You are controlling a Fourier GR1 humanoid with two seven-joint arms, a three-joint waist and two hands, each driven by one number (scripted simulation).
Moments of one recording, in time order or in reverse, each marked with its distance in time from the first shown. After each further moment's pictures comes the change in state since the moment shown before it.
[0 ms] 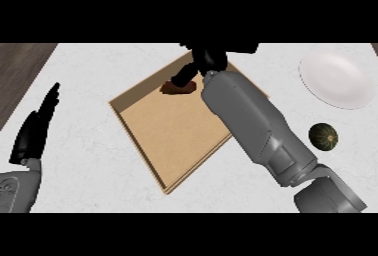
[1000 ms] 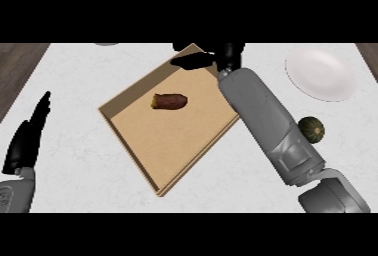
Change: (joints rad) left arm 0.053 0.001 0.034 0.005 -0.002 0.020 -0.019; right arm 0.048 -0.018 -0.194 0.006 -0.315 -0.200 -0.472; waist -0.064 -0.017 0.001
